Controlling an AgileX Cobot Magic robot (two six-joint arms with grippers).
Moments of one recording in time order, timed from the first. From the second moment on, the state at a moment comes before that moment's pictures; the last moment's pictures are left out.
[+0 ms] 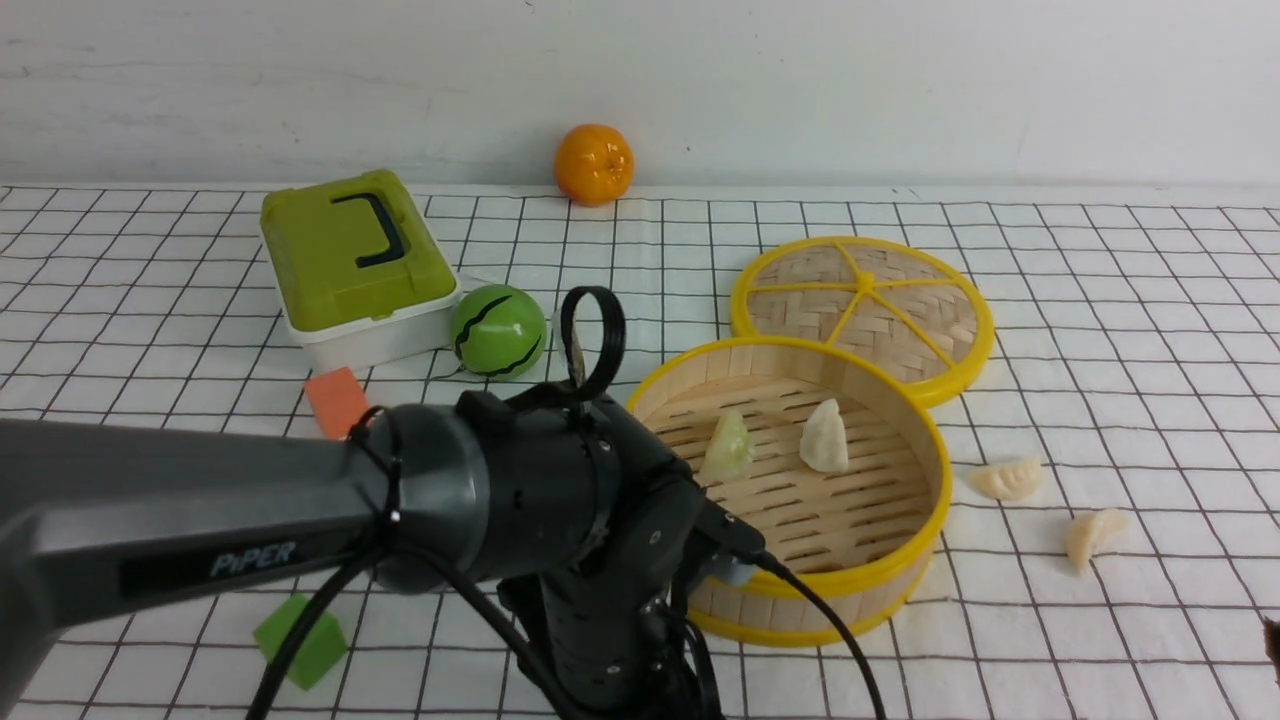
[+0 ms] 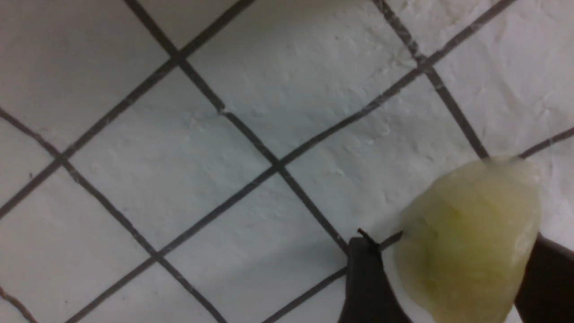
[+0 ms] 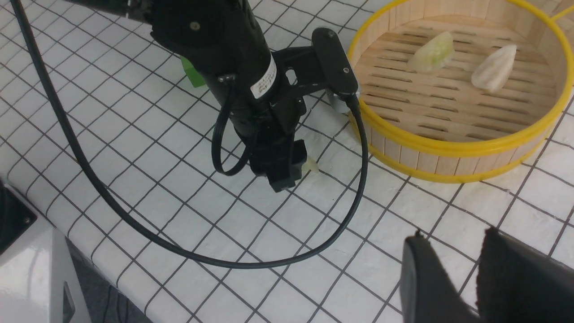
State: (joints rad) right arm 0.15 0.60 -0.85 0.61 1.08 -0.42; left arm -0.81 1.89 -1.21 0.06 0.80 -0.17
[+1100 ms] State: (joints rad) right arm 0.15 0.60 -0.85 0.60 1.08 -0.42; left arm -0.81 2.08 -1.87 0.07 1.02 -0.17
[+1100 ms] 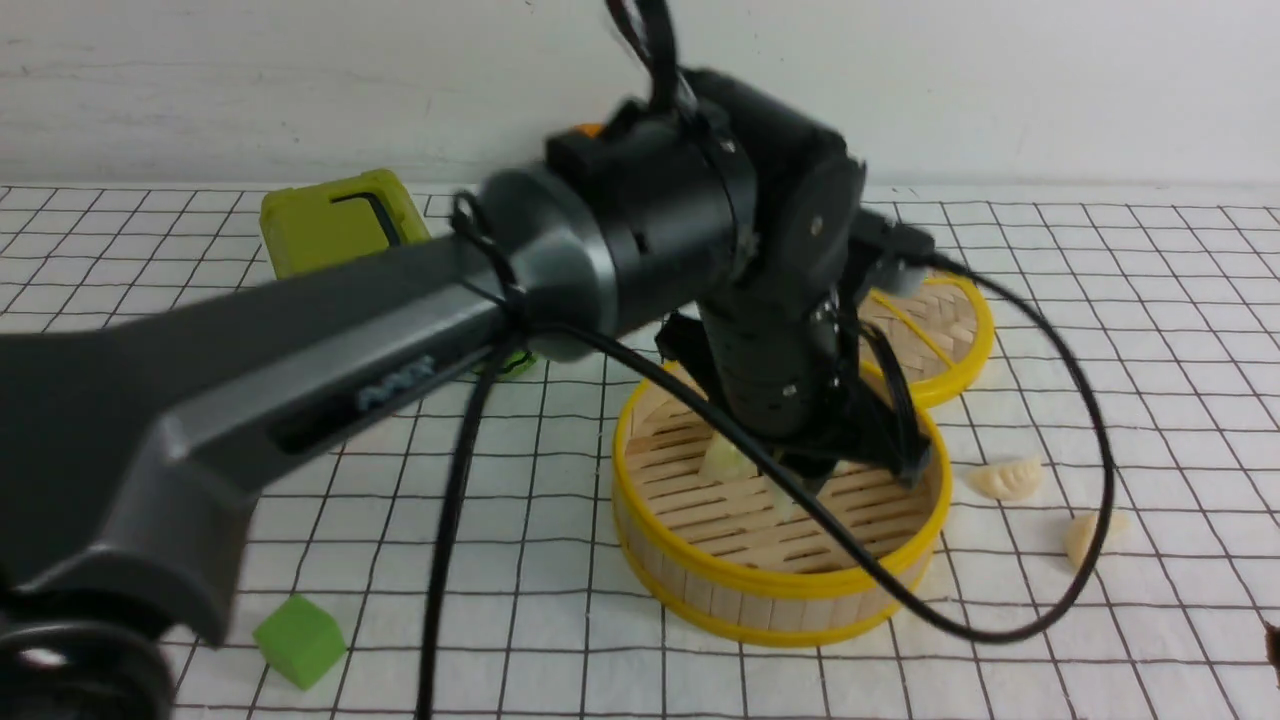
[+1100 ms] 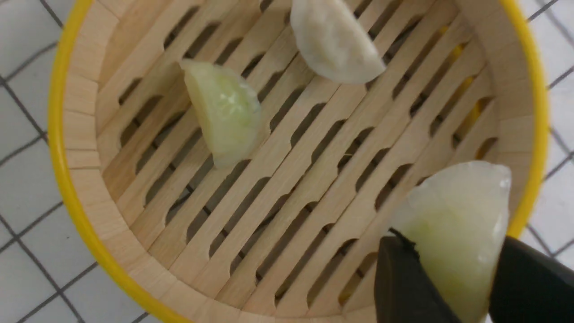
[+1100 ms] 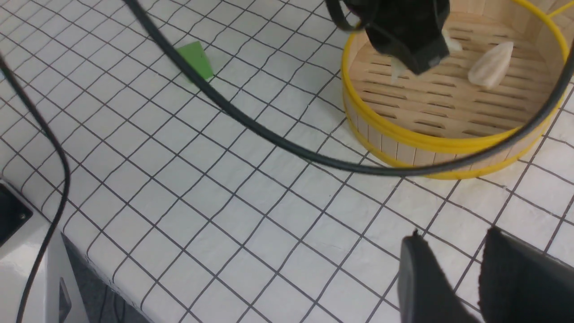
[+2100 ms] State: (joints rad) right arm 0.15 0.62 -0.87 0.49 0.98 -0.33; left arm -0.81 2.12 -1.91 0.34 1.11 -0.37
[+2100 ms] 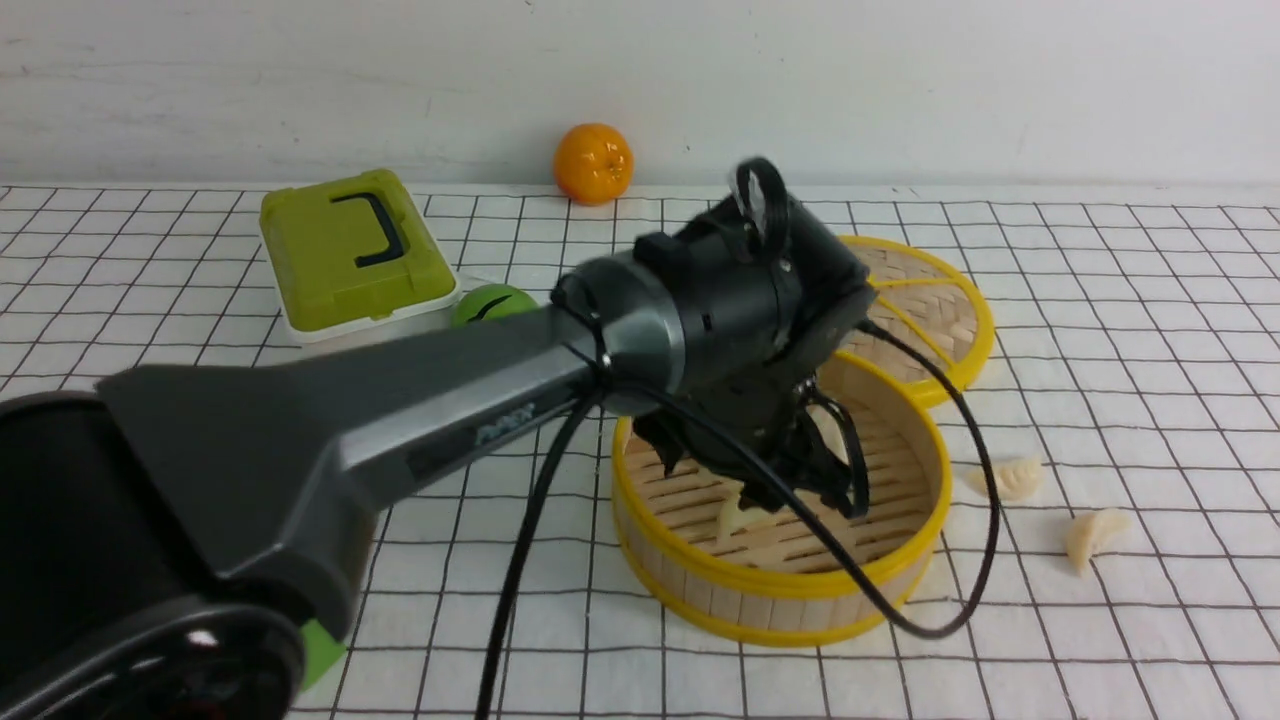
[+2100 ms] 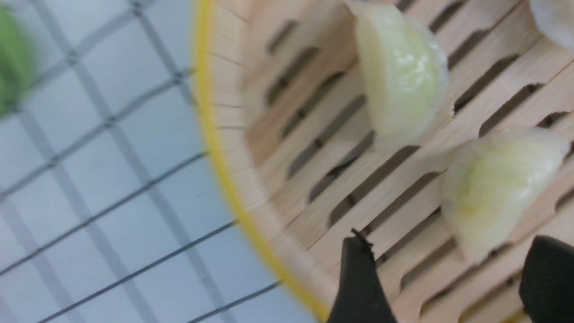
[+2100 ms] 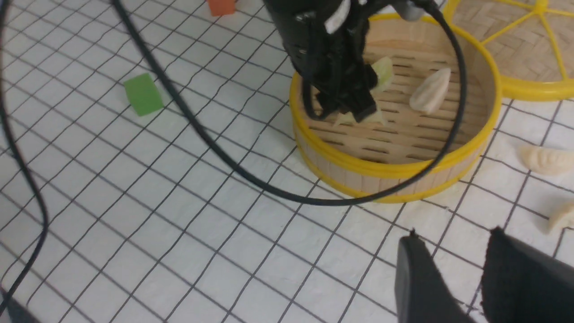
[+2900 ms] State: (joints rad) right arm 0.14 1.42 -1.21 0.21 0.99 -0.12; left arm -0.81 1.23 -1.29 0.20 1.24 -0.34
